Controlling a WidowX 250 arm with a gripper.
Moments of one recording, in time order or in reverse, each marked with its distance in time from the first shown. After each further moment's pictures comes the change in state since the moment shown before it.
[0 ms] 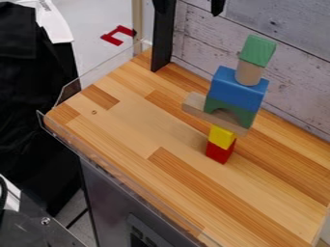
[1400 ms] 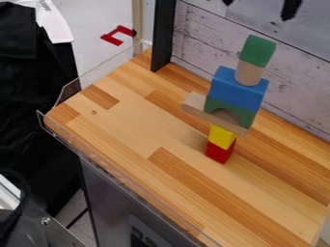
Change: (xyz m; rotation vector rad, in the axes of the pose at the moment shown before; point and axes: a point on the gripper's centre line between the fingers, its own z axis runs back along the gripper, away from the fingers) arm -0.025 -0.078 0.006 0.146 -0.016 -0.294
